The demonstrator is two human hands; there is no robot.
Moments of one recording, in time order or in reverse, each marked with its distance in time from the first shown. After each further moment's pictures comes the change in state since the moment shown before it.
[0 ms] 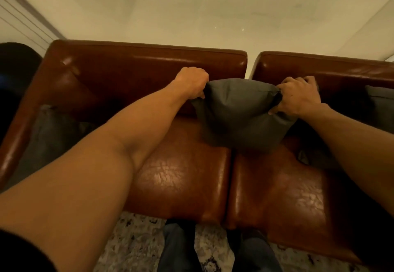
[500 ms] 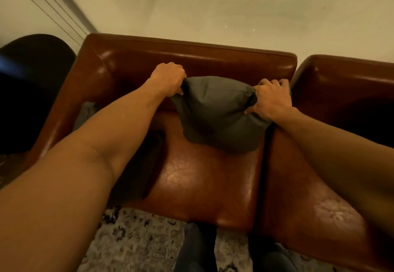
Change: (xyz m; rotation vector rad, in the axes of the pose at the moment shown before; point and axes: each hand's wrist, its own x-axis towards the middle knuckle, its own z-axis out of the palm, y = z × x) left_hand -0.085 -0.195 0.053 0.011 -0.044 -0.149; right_hand 0.052 -0.213 -0.021 0.062 0.062 -0.104
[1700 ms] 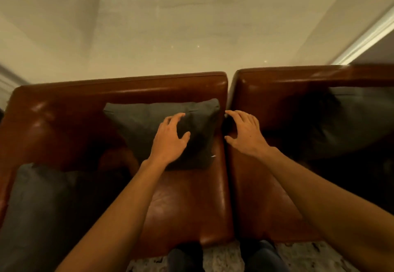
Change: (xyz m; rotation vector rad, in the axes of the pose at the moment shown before) left_hand -0.048 0.149 0.008 -0.939 0.201 0.001; right_hand -0.094 0.064 0.036 0.560 0.123 0.193
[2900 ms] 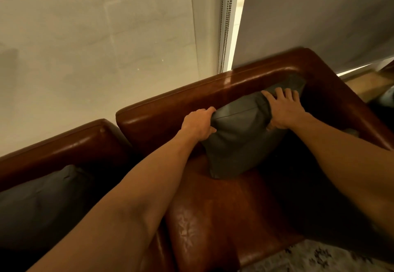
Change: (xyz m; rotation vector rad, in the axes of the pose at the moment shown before) left_hand 0.179 0.416 0.344 0.591 -0.364 0.454; right_hand -0.031 0.511 -0.246 -0.488 -0.115 0.459
